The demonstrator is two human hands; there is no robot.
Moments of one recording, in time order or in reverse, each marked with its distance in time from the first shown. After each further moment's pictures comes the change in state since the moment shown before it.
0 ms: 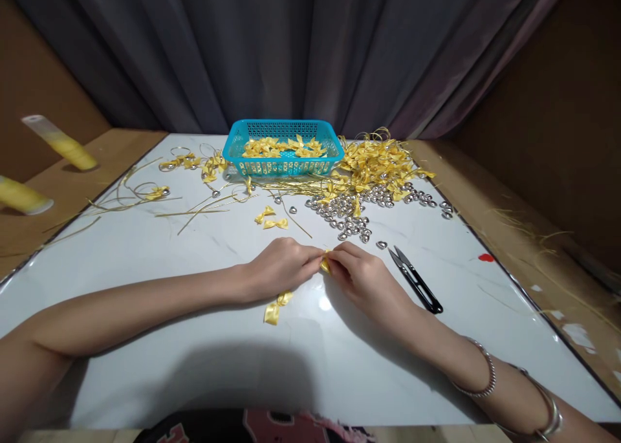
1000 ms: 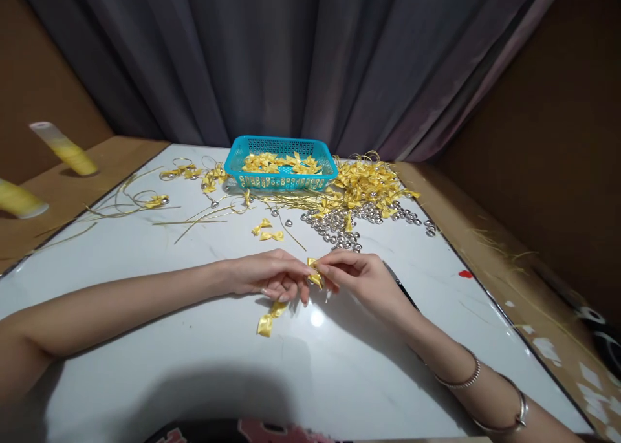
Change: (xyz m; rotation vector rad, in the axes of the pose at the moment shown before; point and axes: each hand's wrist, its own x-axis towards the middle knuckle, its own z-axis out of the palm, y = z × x) left_hand 0.004 -0.010 -0.021 -1.385 -0.595 -0.535; right_hand 0.014 -0.015 -0.029 0.810 -0.067 0.301
